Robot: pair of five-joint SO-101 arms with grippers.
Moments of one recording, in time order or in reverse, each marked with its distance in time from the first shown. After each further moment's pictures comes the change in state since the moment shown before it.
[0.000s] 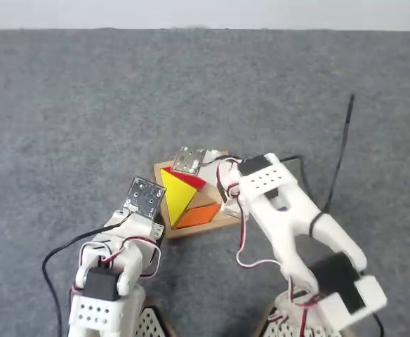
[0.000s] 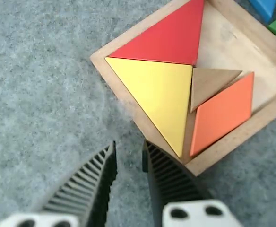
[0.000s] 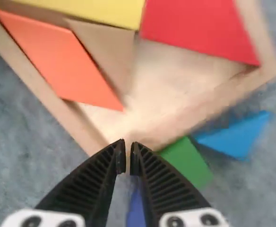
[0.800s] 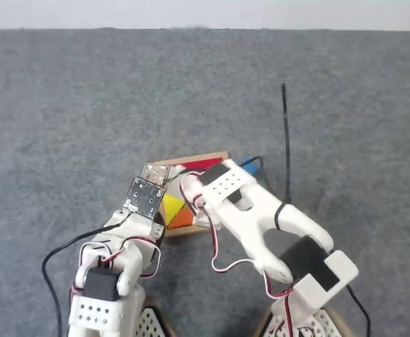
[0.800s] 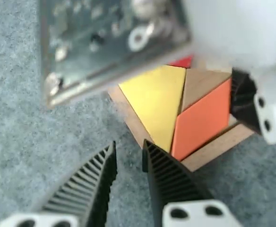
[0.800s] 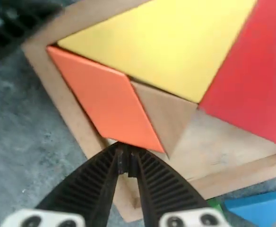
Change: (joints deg) left arm 0.0 0.0 0.0 0.0 0.0; right arm -11.3 9.8 -7.3 -0.7 -4.0
